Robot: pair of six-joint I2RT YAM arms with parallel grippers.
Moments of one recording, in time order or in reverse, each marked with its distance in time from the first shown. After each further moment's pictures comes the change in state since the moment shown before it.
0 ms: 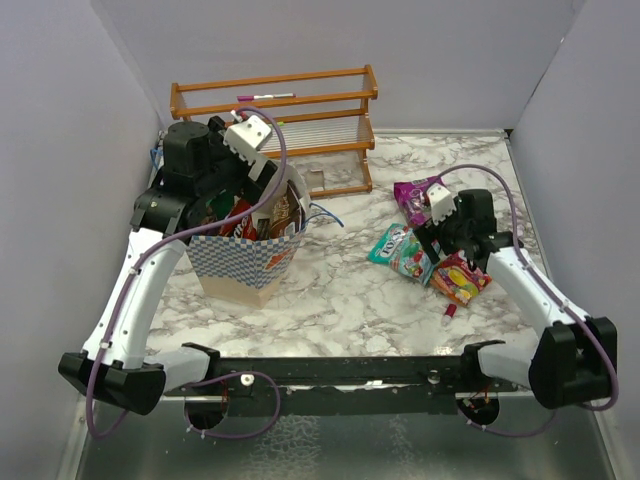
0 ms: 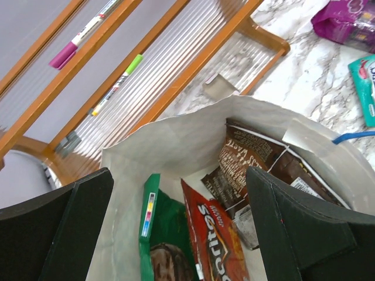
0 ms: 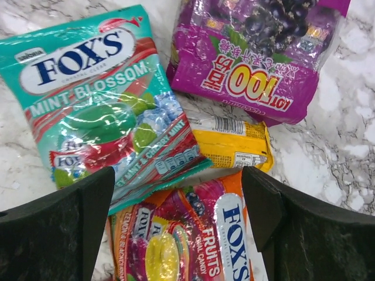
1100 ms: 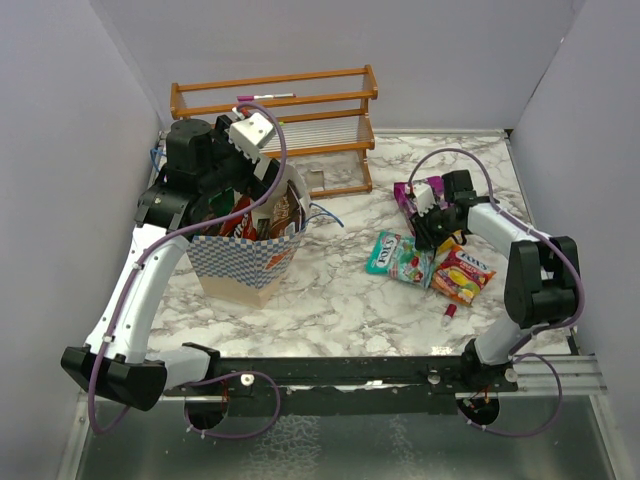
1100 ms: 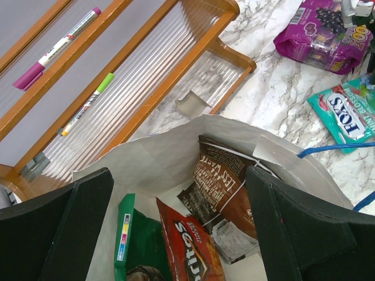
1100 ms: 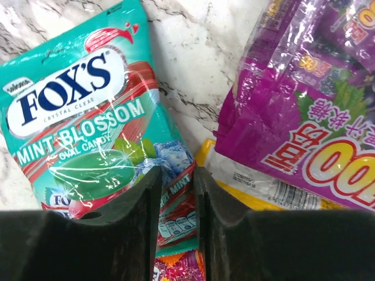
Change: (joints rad) left arm 0.000 0.027 -0.001 0.049 0.128 -0.069; right arm -0.044 0.490 0.276 -0.164 -0.237 -0.045
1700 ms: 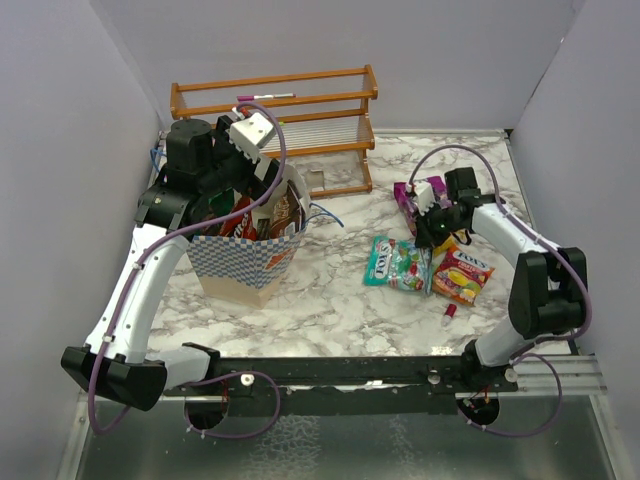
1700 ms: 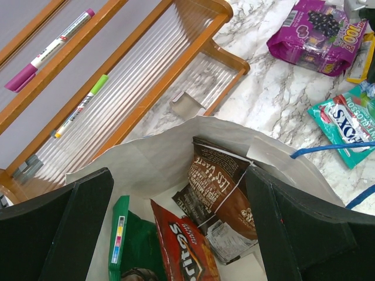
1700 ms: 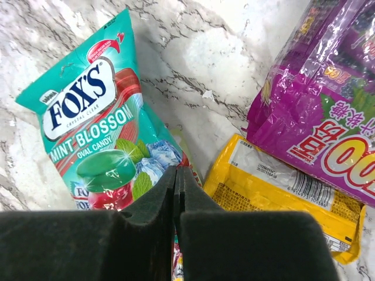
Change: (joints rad) left arm 0.000 0.000 0.000 0.000 0.019 -0.013; right arm 0.000 -0.052 0.018 -0.083 -0.090 -0.027
